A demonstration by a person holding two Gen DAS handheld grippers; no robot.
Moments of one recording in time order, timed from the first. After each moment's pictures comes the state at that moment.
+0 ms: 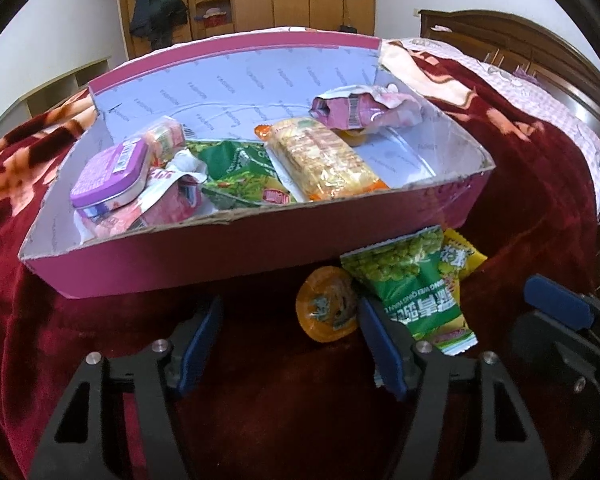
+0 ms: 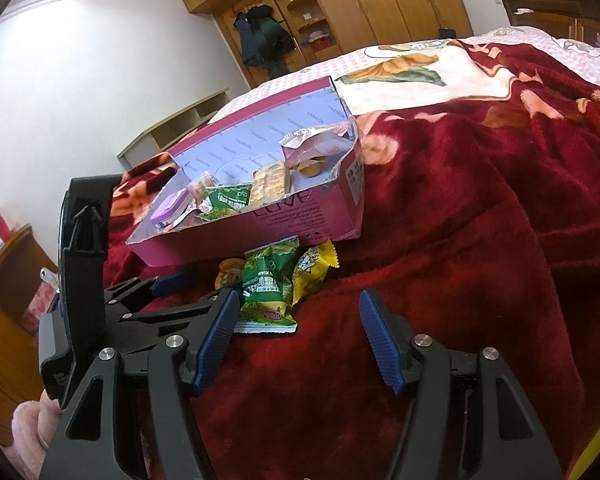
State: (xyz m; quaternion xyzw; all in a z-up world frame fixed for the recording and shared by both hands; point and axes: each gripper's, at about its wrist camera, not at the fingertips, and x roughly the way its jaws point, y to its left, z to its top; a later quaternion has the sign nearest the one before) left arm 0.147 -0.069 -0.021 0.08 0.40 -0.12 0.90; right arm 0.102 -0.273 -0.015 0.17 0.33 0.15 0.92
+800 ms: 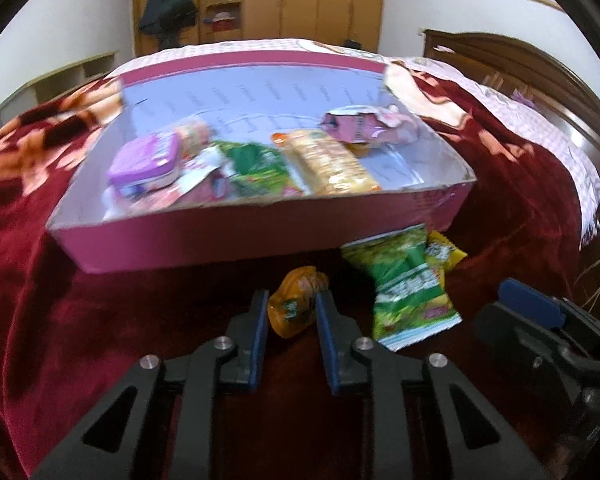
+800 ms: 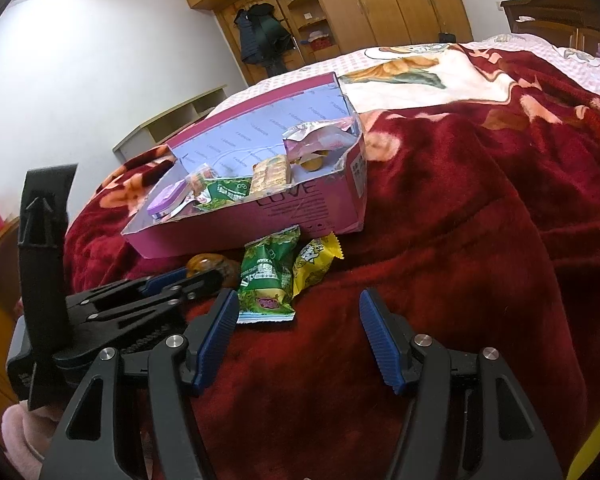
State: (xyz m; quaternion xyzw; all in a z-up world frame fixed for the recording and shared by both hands) left arm 0.124 -0.042 -0.008 0.03 0.39 -0.12 0.91; right arm 0.097 -0.265 -0.016 0.15 0.33 0.14 0.92
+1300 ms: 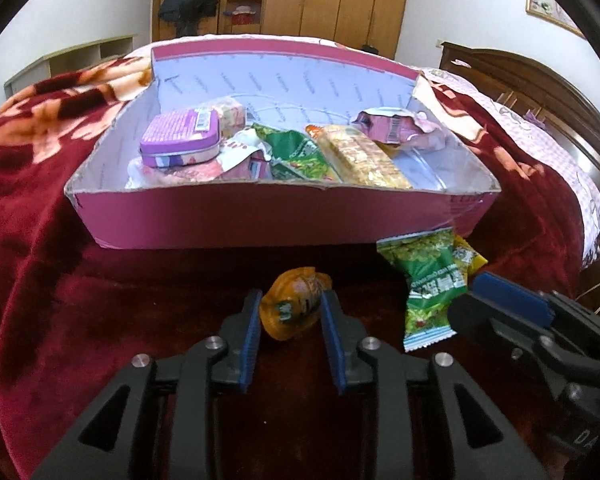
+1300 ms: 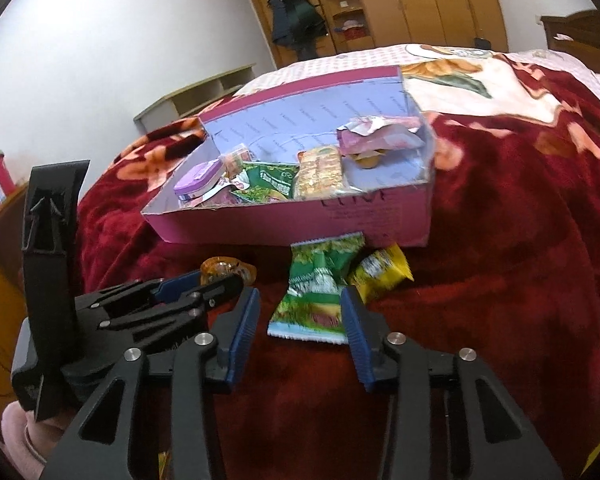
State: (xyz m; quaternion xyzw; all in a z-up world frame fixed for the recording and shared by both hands) left arm 0.131 -0.024 -0.018 -0.01 0.40 -0.11 0.91; right arm 0.119 -0.227 -0.009 0.10 0.35 0.19 0.91
